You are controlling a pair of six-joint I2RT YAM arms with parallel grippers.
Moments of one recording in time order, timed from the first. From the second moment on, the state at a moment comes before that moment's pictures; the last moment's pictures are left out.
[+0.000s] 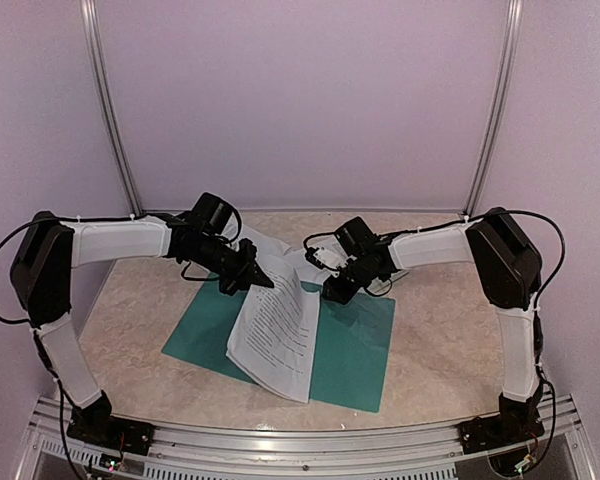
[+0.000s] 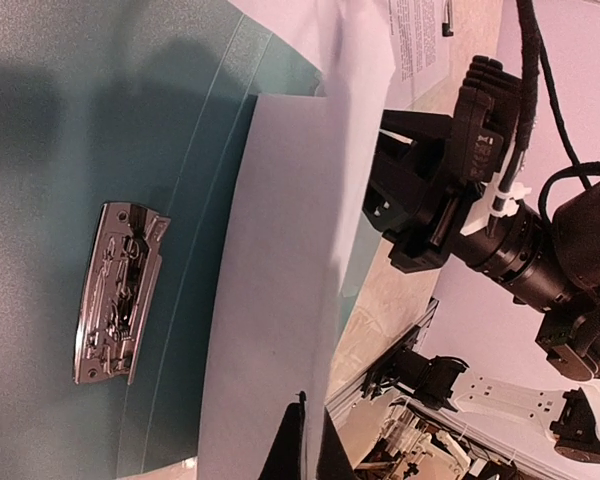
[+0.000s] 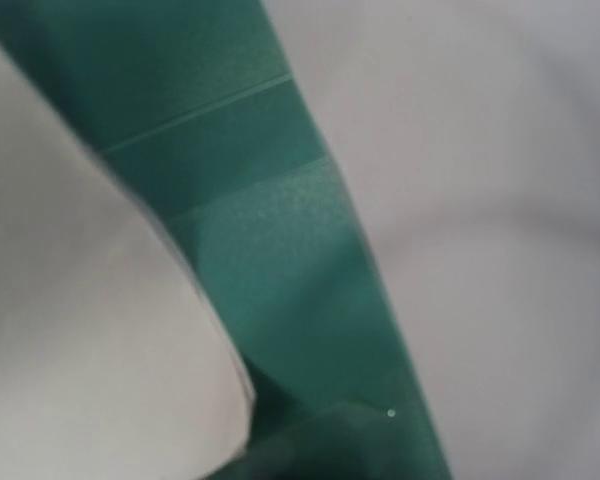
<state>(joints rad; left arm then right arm) -0.57 1.80 1.26 -0.40 0.63 -0.98 0.68 2.13 1.44 -0.30 -0.15 -0.21</state>
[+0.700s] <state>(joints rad) -0.56 1.68 1.24 -0.47 0.54 -0.95 0.68 2.13 1.44 -0.32 -0.15 -0.21</state>
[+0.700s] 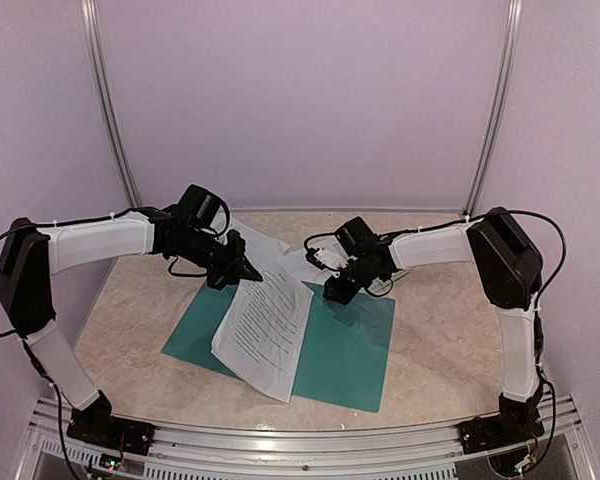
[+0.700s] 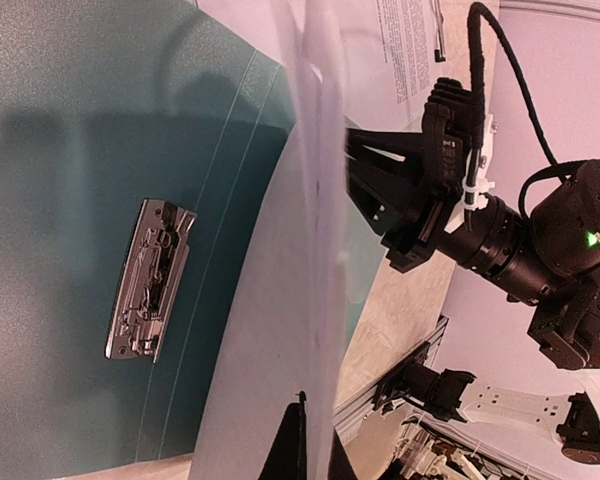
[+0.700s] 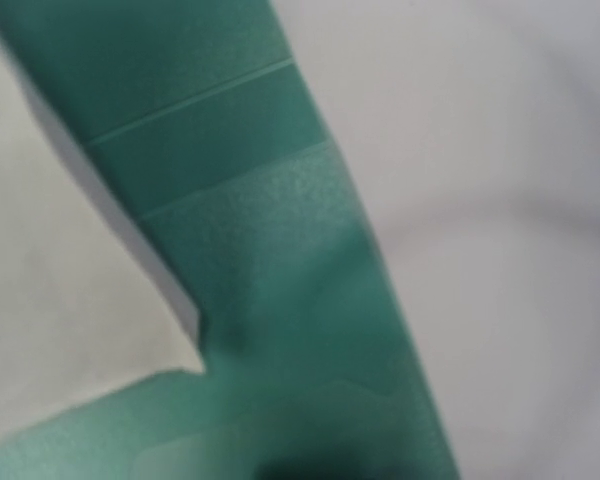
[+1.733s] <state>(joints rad) -0.54 1.62 1.22 -0.48 0.55 -0.92 0.67 1.97 1.32 -0.43 -0.11 -0.18</state>
